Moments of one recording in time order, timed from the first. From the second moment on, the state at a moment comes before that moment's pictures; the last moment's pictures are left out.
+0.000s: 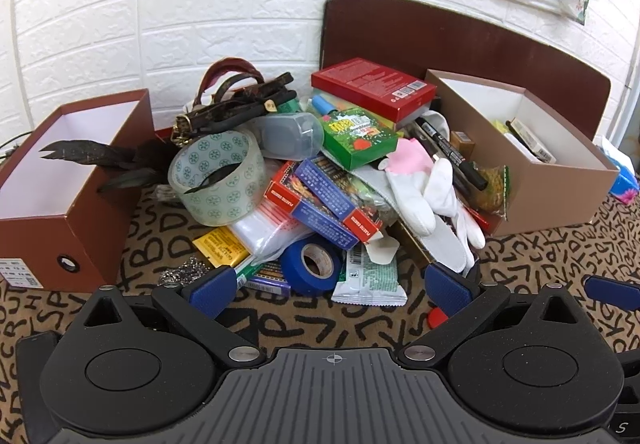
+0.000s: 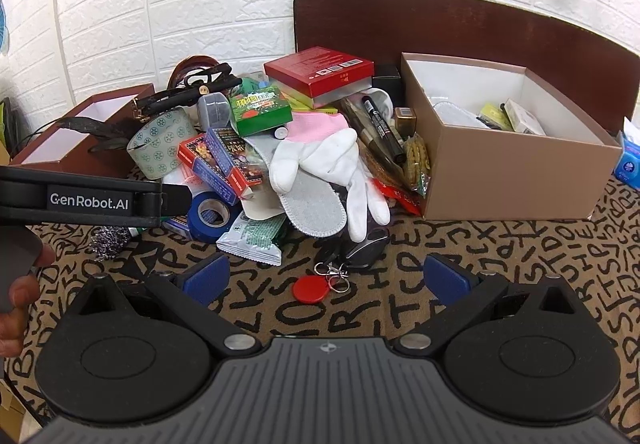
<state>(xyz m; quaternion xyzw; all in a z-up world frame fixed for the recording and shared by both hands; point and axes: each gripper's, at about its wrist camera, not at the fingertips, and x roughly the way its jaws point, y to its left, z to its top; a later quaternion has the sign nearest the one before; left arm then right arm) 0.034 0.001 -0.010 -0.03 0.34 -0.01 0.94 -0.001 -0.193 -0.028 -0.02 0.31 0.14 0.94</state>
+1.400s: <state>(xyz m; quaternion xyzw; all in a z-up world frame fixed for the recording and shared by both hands) 0.159 0.037 -0.008 -0.10 0.32 -0.05 0.94 0.137 -0.134 -0.031 -0.09 0.23 0.28 0.93</state>
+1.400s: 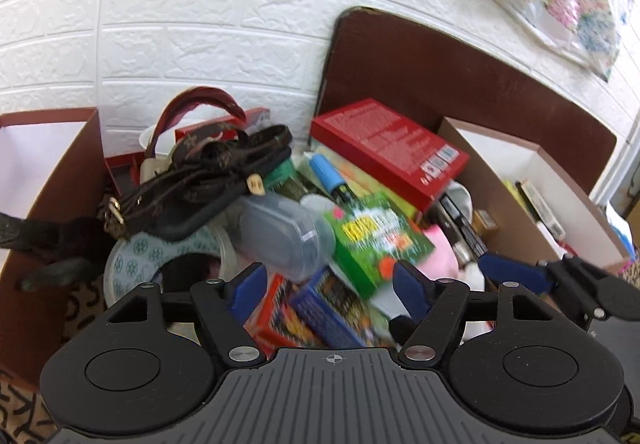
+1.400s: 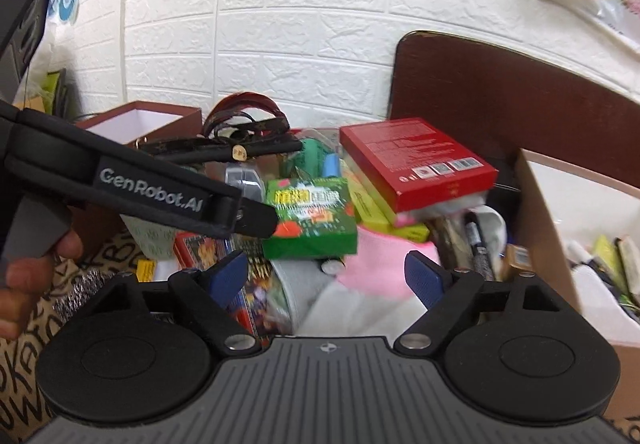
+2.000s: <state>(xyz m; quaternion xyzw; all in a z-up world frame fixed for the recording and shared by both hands) 0.179 0.051 -0.019 -0.13 0.33 -0.03 0.93 0.159 -0.119 -0.038 -0.09 0.24 0.29 0.92</state>
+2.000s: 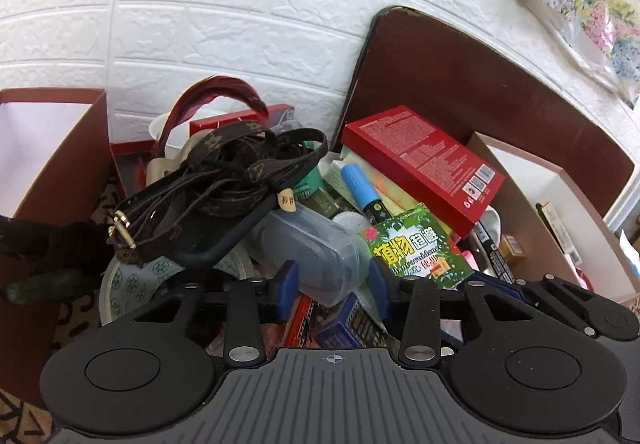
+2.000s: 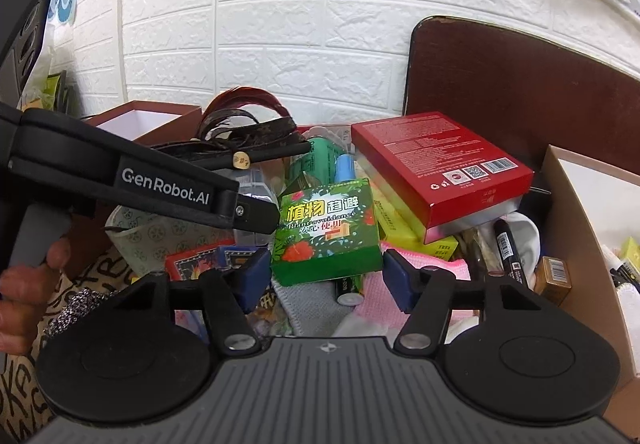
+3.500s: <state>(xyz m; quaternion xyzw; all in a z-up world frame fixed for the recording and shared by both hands) 0.036 0.002 -0.091 -0.16 0.45 -0.17 0.86 0.004 -0.189 -0.093 -0.11 0.39 0.30 0.86</state>
